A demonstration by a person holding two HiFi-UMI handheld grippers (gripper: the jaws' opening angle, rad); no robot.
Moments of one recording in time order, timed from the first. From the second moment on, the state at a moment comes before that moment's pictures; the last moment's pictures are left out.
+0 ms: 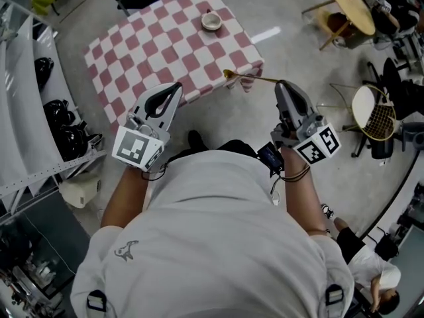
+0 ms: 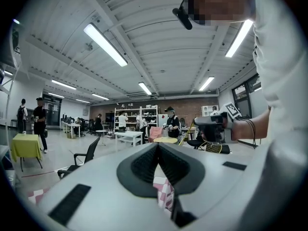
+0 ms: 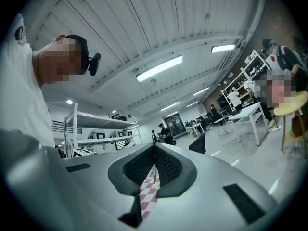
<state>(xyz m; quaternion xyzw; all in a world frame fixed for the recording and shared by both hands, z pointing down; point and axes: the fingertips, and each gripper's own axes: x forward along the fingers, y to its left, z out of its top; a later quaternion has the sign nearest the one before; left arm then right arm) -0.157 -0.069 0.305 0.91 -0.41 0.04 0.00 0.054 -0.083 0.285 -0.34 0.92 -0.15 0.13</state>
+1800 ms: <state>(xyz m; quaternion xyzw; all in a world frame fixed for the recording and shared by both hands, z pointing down) -0.087 -0.297 0.357 0.85 -0.52 0.09 0.05 0.101 -0.369 0.320 -0.20 0.96 -0.20 0.09</state>
